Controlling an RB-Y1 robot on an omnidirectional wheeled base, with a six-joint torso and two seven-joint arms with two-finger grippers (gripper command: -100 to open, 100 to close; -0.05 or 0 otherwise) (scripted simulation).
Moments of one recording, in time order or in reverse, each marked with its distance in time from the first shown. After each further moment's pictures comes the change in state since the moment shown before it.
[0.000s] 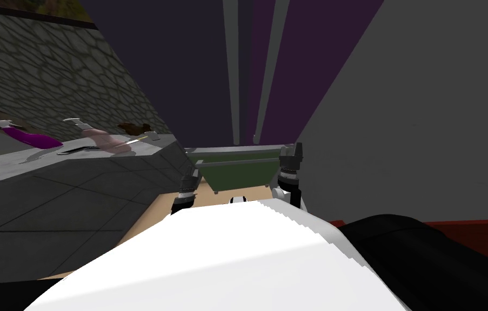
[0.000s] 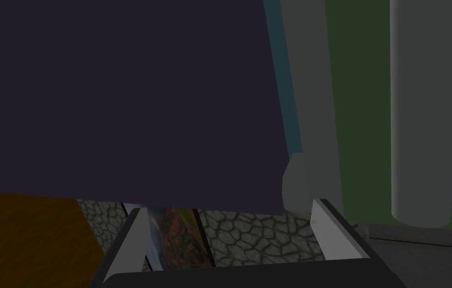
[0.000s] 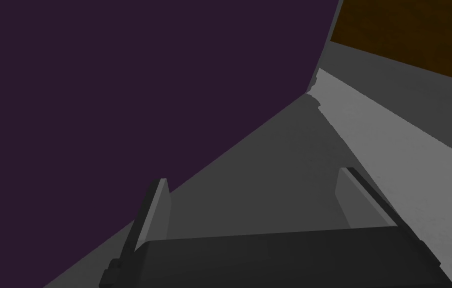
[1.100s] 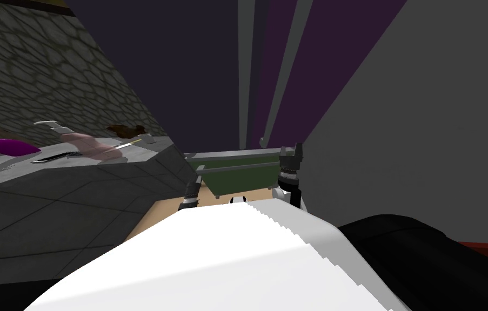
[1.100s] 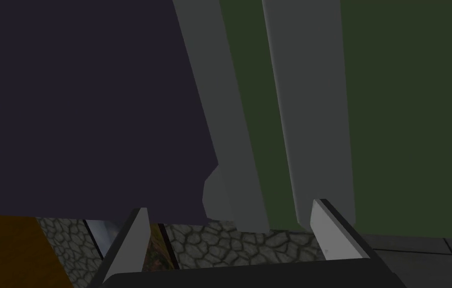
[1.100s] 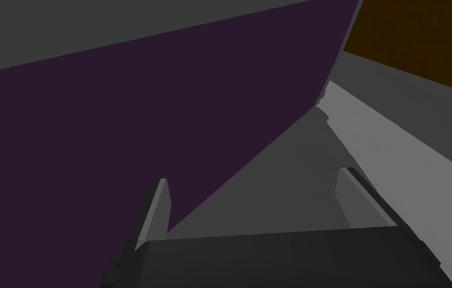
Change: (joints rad) left arm -0.031 0.002 -0.016 0.248 0.001 -0.140 -0.018; right arm 0.000 0.000 0.000 0.000 0.000 0.000 0.000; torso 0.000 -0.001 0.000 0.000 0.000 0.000
